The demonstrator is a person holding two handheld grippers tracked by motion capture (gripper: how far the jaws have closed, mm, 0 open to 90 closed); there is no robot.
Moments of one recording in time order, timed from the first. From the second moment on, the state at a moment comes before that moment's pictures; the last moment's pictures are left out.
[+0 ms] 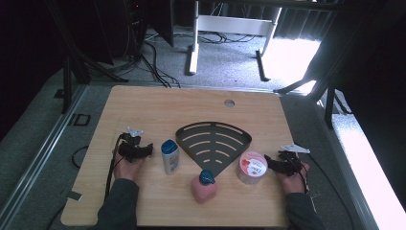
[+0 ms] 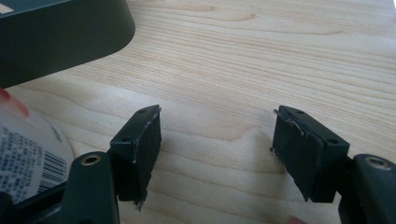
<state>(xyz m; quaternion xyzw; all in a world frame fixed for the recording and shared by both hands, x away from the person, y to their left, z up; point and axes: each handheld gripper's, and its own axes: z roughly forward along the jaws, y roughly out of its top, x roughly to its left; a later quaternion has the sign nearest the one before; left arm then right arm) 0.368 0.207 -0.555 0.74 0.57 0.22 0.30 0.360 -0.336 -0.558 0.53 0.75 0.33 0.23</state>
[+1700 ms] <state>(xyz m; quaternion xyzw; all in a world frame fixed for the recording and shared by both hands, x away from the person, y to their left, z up) 0.296 0.184 -0.540 0.79 0.46 0.16 0.37 0.360 -0.334 -0.558 0.52 0.75 0.33 0.23</state>
